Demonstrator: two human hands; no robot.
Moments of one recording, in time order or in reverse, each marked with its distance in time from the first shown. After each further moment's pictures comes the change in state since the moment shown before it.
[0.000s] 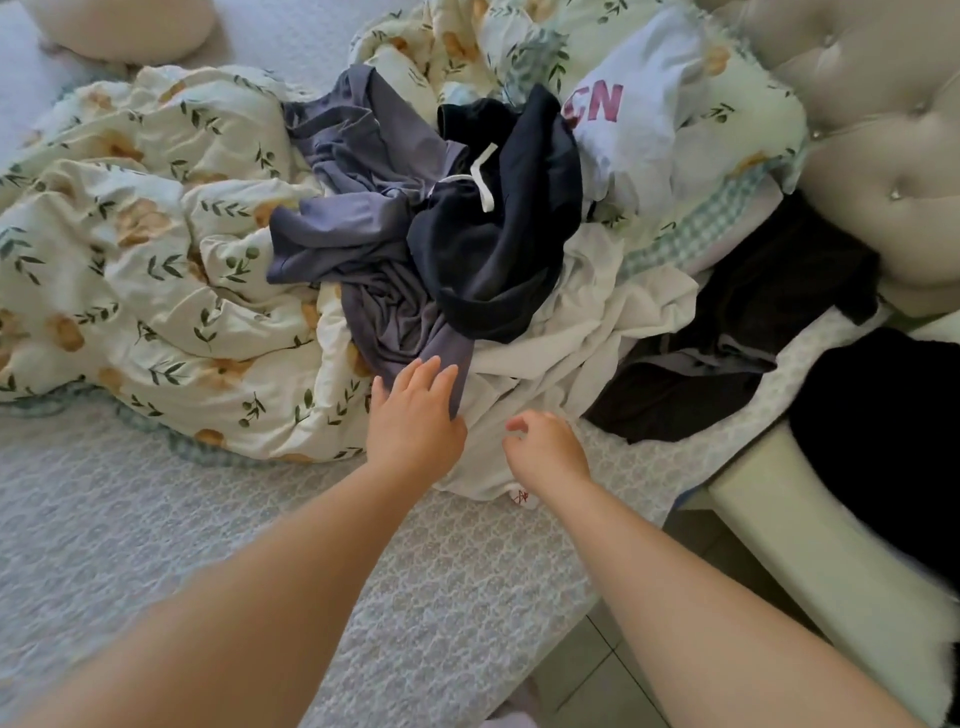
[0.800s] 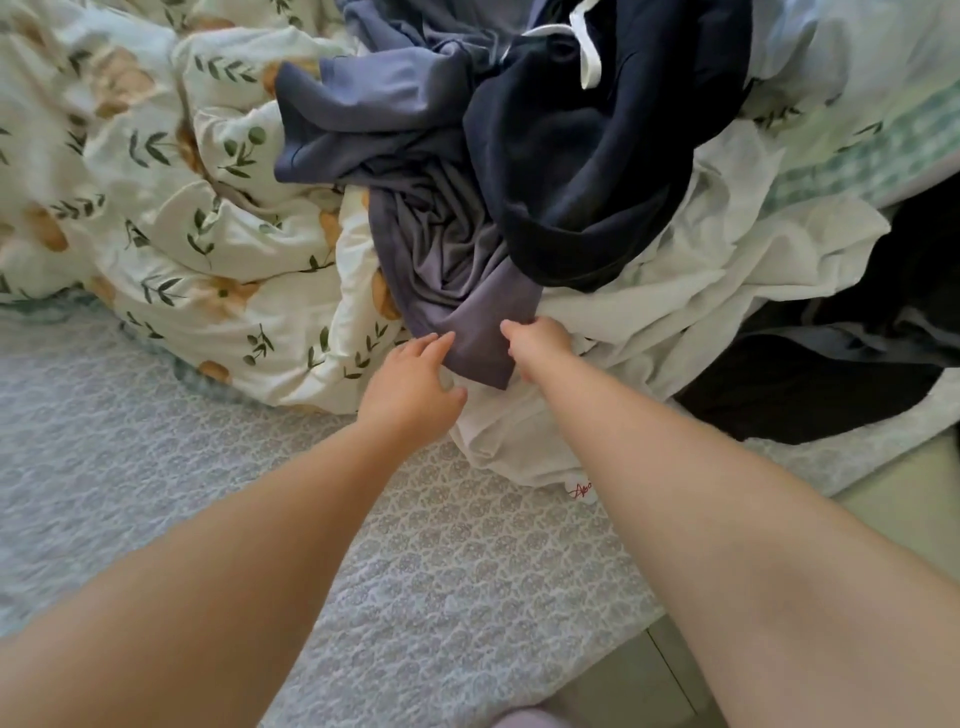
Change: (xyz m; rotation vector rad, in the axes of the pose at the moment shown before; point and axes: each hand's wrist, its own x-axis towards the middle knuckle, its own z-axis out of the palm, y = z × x) left_hand 0.063 -0.071 0.080 -0.210 -0.185 -0.239; right_hand 0.169 -0.039 0.083 0.352 -0.177 0.268
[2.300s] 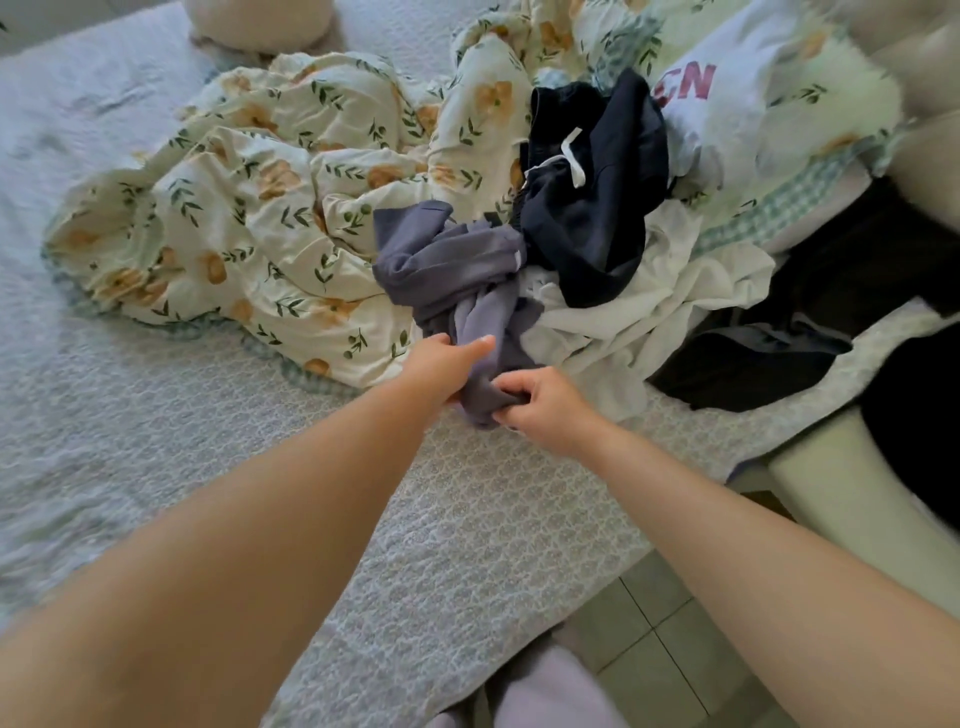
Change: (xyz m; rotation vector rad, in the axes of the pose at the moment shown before) left_hand -0.148 0.012 -0.092 -0.889 -0.050 -0.269; right_hand -0.259 0.037 -0.013 -0.055 -0.301 -0.723
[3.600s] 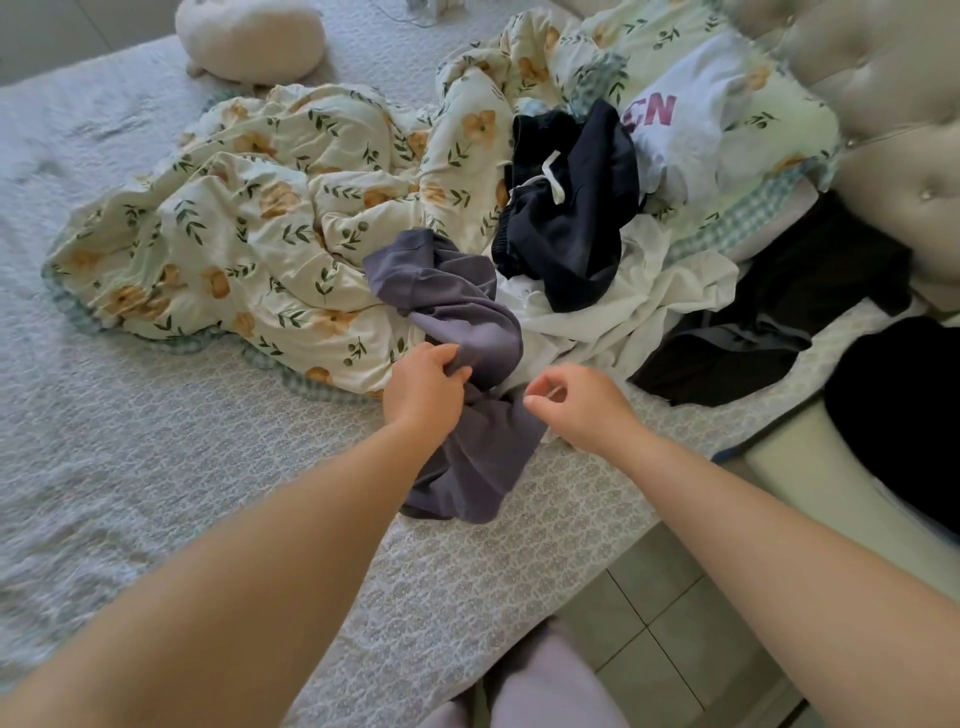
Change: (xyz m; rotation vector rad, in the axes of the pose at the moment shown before) left_hand -0.041 -0.031 -0.012 0.476 0.316 0.464; right_hand -0.044 -0.010 -0.017 -0.414 0.255 0.137
